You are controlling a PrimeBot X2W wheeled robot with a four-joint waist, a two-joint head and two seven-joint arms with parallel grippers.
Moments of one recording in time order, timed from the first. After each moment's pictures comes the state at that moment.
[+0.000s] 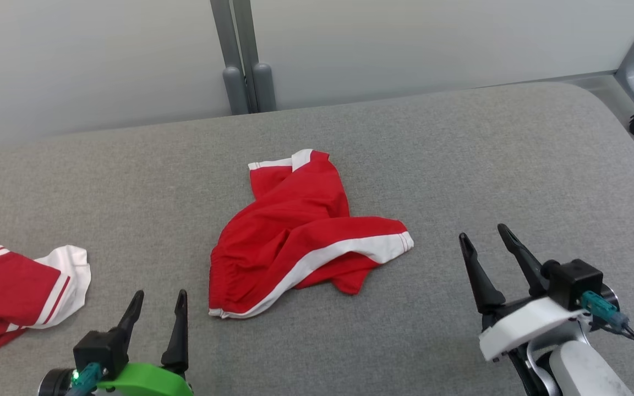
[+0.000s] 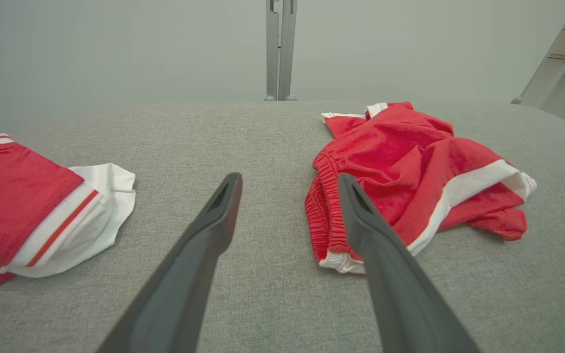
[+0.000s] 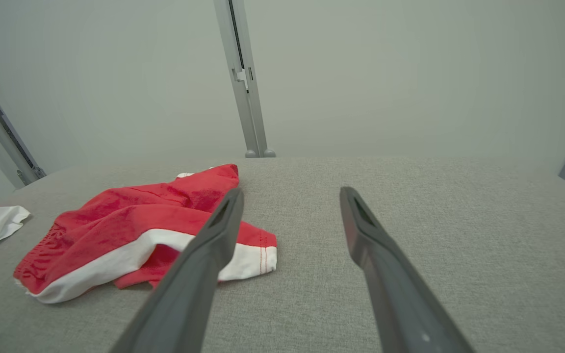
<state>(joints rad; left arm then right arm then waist) 0.05 0.15 -0.13 0.18 -0.28 -0.05 -0.15 -0.11 -0.18 0.19 0.21 0.29 0.13 -0.24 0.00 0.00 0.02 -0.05</state>
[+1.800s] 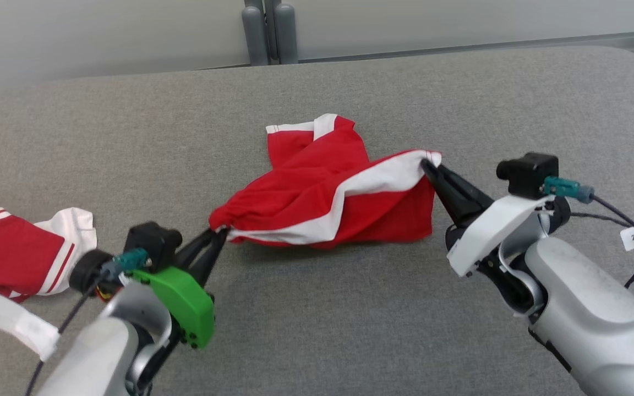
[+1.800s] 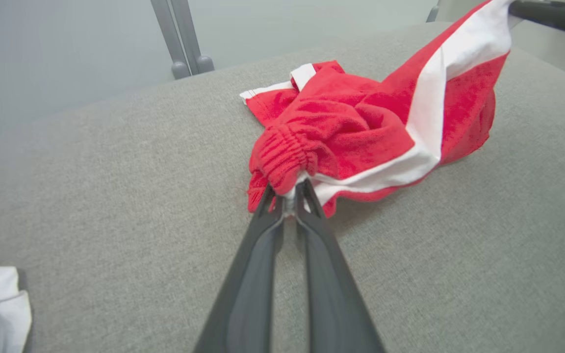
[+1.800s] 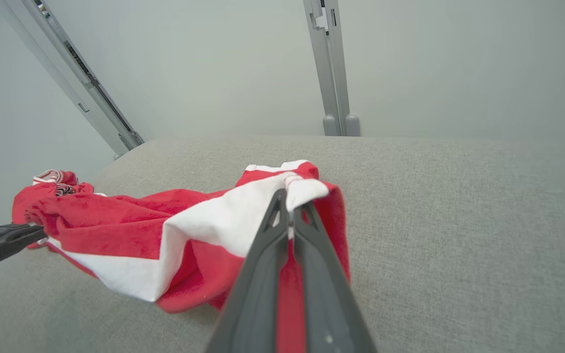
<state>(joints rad) -0.28 0.35 -0.47 0.15 -0.48 -0.13 0.15 -0.55 -0.34 0.61 0.40 0.76 0.13 -0.13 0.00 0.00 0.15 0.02</state>
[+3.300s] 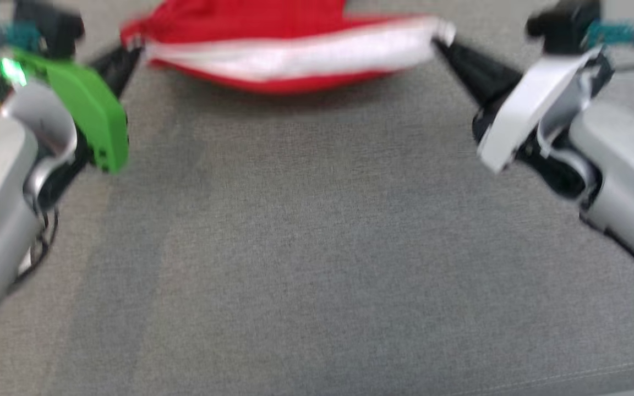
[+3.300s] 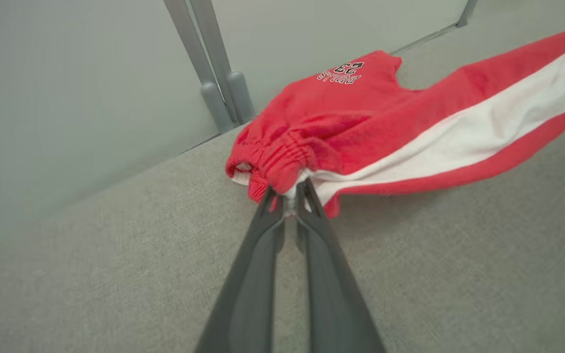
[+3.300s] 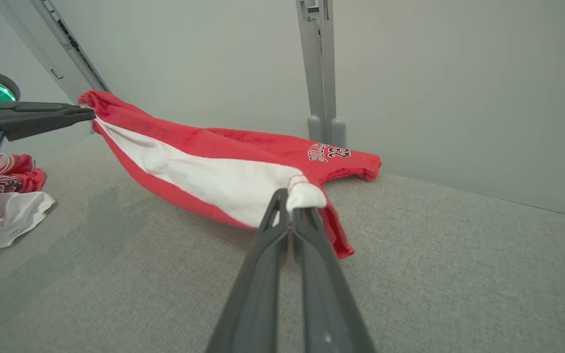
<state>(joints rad) -1.09 0.58 -0.94 0.55 -0.90 -0.13 0.12 -1.10 -0.58 1.06 0.40 1.12 0.13 -0.11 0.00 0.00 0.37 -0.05</state>
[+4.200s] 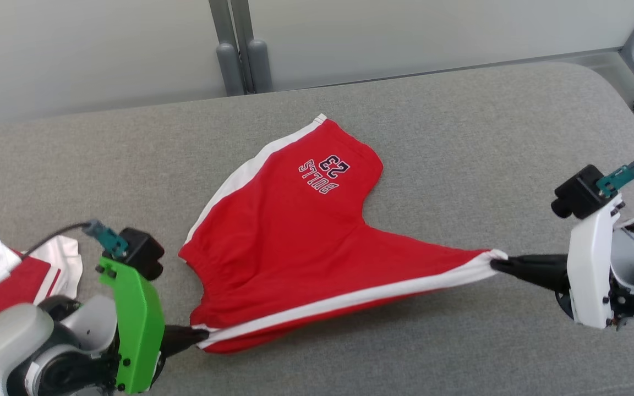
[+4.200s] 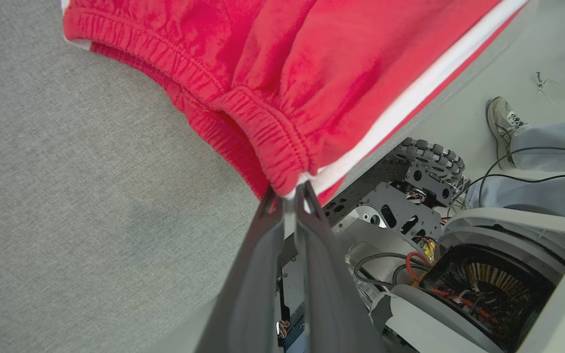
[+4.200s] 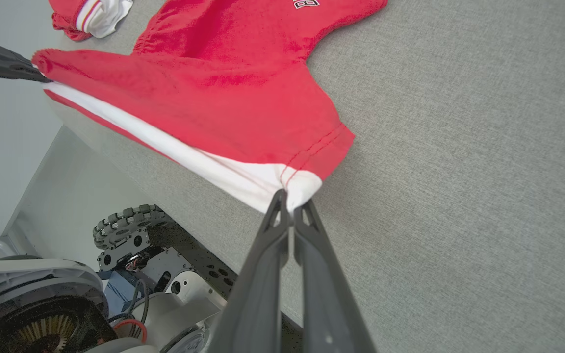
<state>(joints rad) -0.60 0.94 -1.04 -0.21 -1.41 0.07 0.71 -0.77 -1.03 1.15 -0.10 1.39 0.13 0.38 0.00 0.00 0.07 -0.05</state>
